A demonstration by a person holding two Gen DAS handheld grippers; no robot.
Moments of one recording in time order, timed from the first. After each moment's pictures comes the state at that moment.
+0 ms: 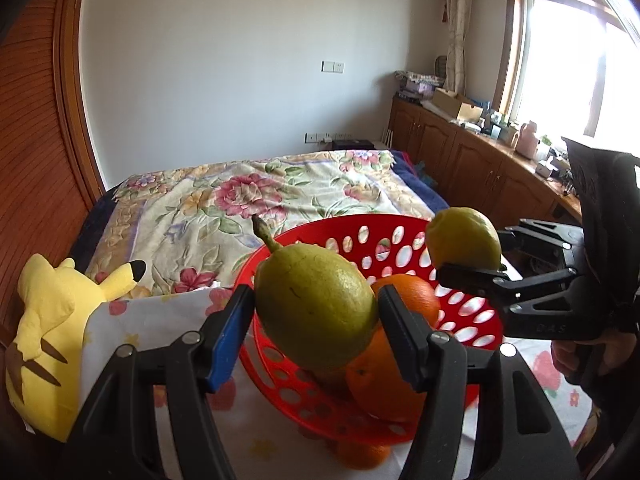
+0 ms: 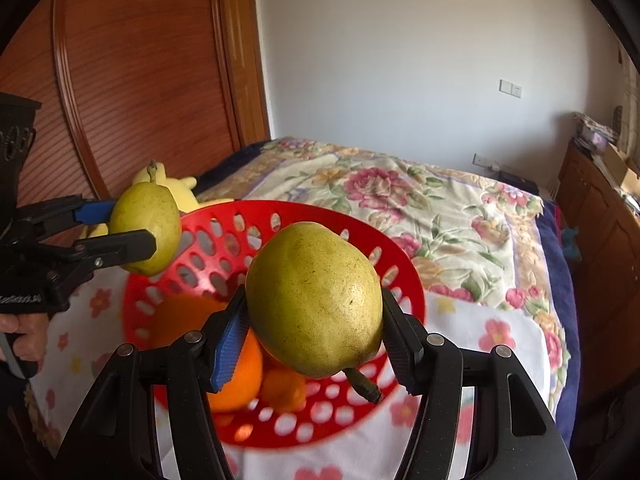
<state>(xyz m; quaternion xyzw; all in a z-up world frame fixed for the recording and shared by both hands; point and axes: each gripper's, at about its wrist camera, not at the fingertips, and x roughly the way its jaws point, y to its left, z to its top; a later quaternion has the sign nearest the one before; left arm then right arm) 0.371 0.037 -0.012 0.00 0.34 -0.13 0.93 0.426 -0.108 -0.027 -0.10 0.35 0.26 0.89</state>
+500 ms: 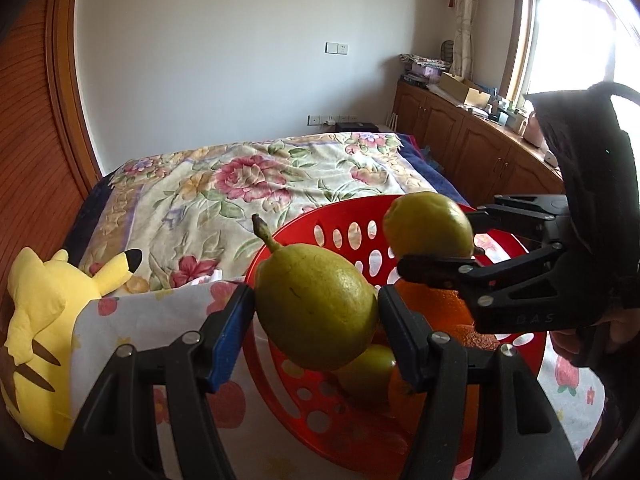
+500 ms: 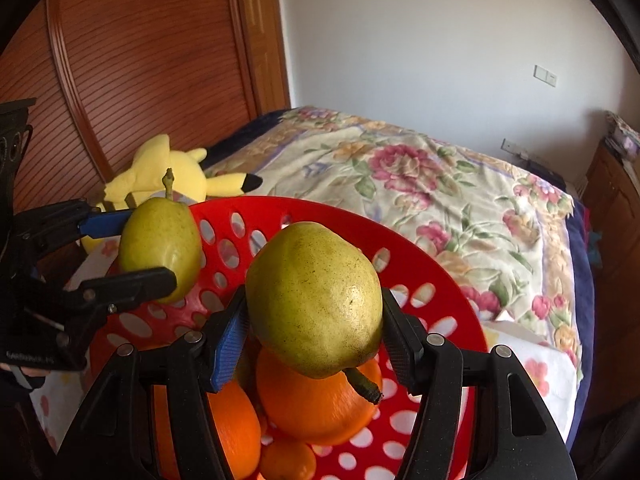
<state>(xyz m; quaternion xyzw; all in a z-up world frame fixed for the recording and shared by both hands) 0.402 0.043 -0.038 0.00 0.37 -0.13 0.92 0.478 -0.062 -0.054 -0.13 0.40 0.30 0.86</state>
